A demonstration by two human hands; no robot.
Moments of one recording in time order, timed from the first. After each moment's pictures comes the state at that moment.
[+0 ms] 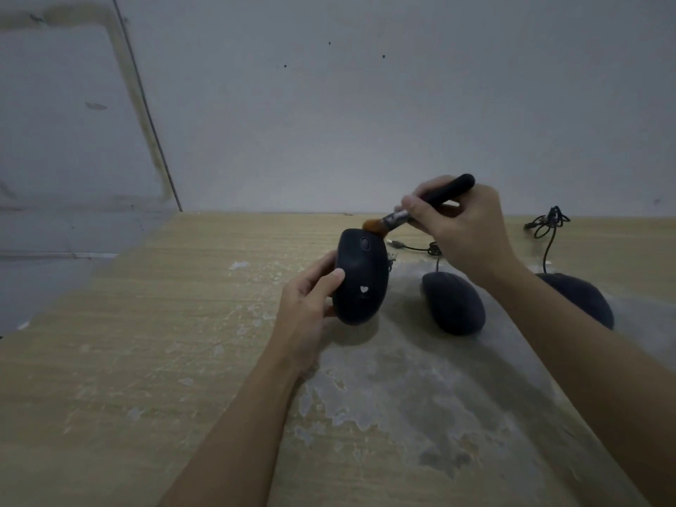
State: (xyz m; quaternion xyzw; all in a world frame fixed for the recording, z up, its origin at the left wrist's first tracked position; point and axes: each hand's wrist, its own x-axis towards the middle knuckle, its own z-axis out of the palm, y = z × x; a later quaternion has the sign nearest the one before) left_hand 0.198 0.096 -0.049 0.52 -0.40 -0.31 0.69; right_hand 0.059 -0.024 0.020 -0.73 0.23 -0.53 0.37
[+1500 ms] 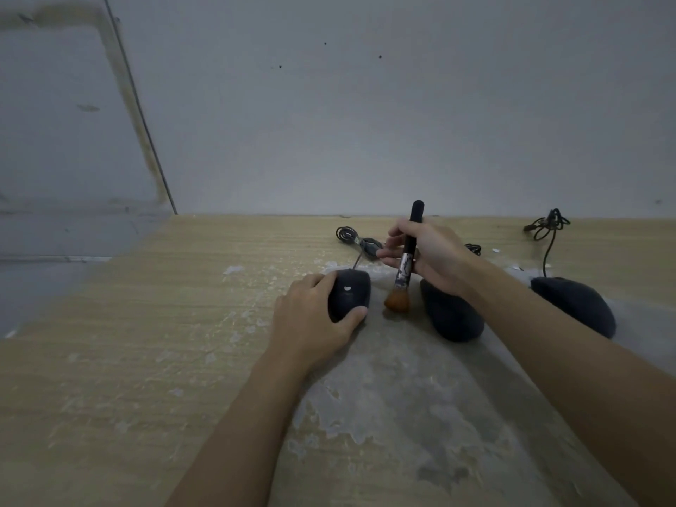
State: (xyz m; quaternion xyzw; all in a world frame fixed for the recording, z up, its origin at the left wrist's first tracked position) left_hand 0.206 0.083 -0.058 0.78 -0.56 0.04 0.28; right_hand 0.089 -0.049 0.001 -0.56 0.36 -0.34 0.67
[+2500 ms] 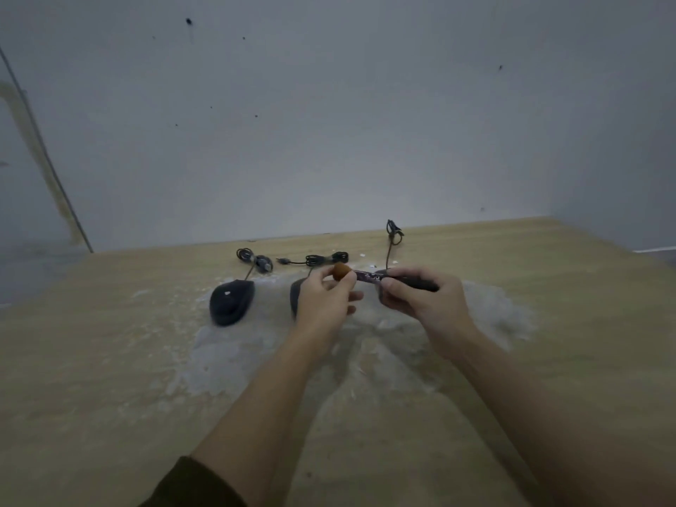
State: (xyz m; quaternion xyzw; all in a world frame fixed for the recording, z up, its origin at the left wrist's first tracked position) left_hand 0.002 0.056 -0.009 0.60 -0.36 -0.35 0.62; right_hand -0.126 0.017 -0.019 -0.53 0.30 -0.55 0.57
